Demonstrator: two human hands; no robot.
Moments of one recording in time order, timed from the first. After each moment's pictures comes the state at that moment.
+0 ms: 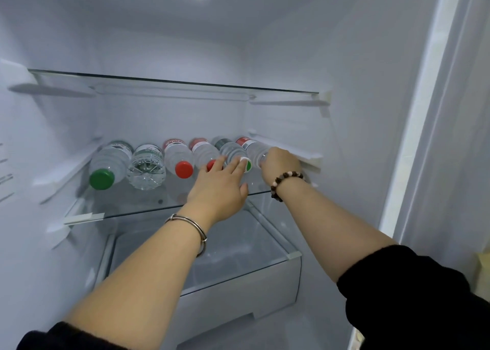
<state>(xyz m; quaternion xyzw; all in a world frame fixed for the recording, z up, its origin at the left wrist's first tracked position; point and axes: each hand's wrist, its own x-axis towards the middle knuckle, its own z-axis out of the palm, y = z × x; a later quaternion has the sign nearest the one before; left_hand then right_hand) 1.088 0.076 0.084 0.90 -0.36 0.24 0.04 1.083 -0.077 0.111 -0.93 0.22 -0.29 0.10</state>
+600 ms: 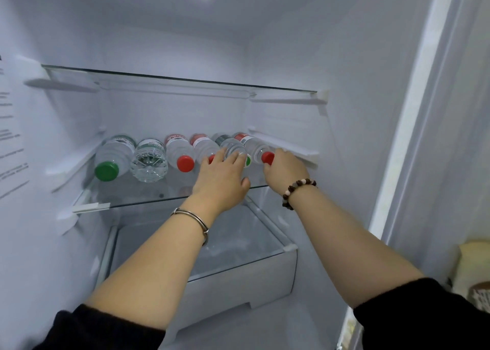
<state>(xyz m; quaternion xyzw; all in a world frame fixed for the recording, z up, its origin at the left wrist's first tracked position) 1.082 0.071 0.087 0.90 -0.34 0.29 0.06 1.041 -0.069 0.107 -0.94 0.18 -0.28 0.13</state>
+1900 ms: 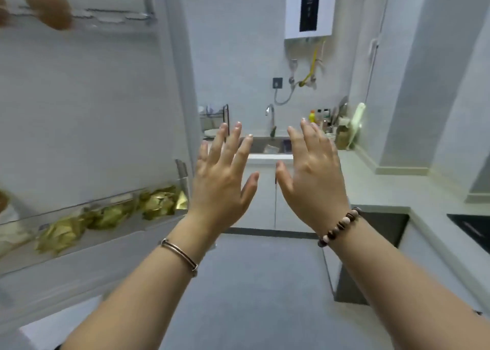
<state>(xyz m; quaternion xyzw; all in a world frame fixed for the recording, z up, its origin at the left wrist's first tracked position) 0.462 -0.216 0.018 0.52 -0.74 0.27 0.34 0.295 -0.228 0.028 -0.73 0.50 -0.43 -0.19</state>
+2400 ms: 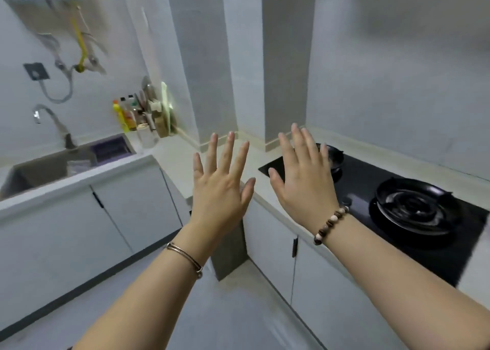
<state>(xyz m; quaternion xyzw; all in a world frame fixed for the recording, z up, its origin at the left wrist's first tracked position) 0.082 -0.357 -0.058 0.30 -0.90 0.11 0.28 -0.047 -0.250 -0.046 -0.51 0.80 -0.23 -0.23</state>
